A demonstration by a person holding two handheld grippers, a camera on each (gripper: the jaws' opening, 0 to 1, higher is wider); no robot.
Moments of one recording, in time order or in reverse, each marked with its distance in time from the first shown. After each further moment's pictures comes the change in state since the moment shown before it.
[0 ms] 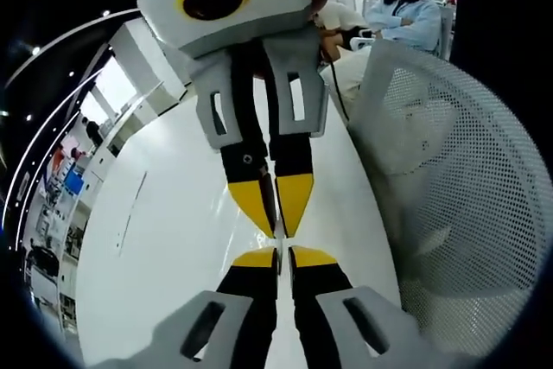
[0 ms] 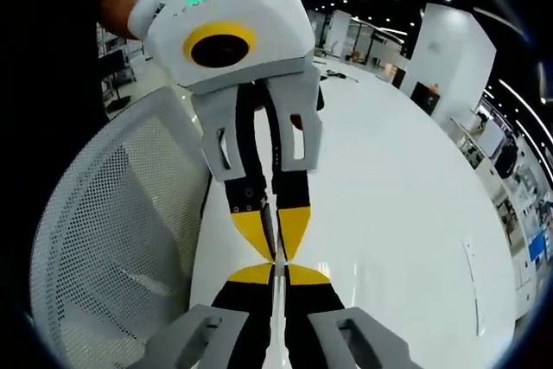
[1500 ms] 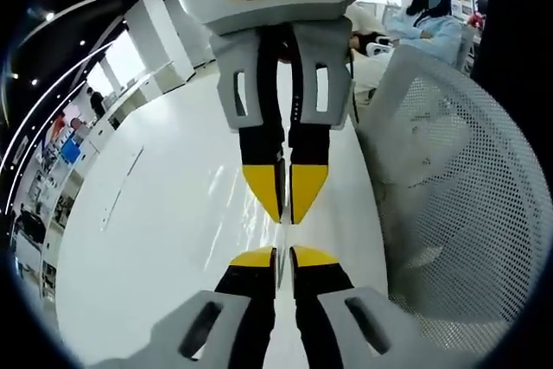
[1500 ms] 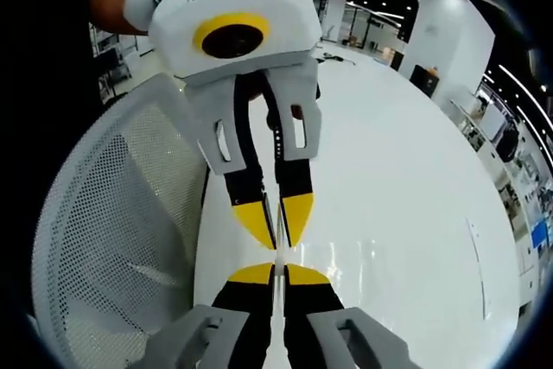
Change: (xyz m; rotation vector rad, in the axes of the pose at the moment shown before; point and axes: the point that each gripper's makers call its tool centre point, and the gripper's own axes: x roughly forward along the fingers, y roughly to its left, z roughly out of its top) left arm 0.016 -0.004 -0.003 -0.146 0.032 -0.008; right arm -0.003 0.003 -0.021 0.044 0.066 0.010
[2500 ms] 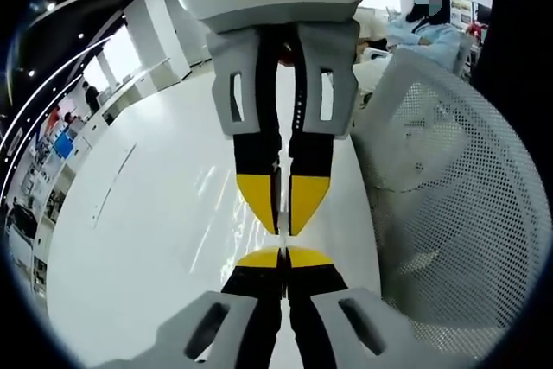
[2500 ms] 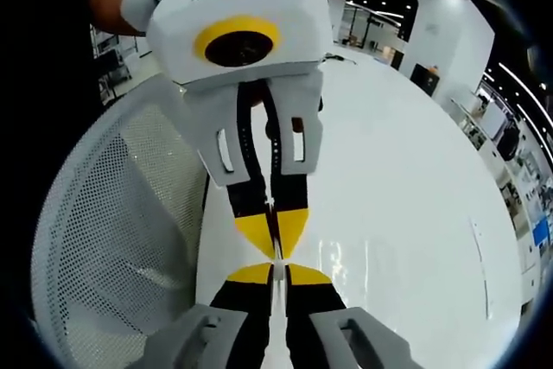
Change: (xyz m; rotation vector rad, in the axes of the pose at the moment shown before) left arm 0.005 -0.005 -0.001 -0.026 -0.009 -0.039; right arm 0.005 0.002 0.001 0.011 0.000 0.003
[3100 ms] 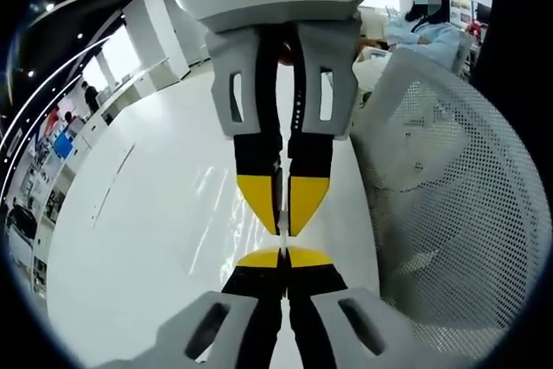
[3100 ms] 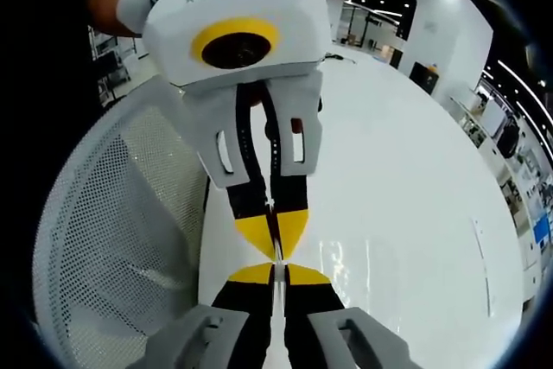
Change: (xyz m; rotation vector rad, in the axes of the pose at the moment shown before) left arm 0.001 -0.001 0.000 0.000 0.004 -0.003; right arm 0.000 0.002 -0.002 0.010 0.000 0.006
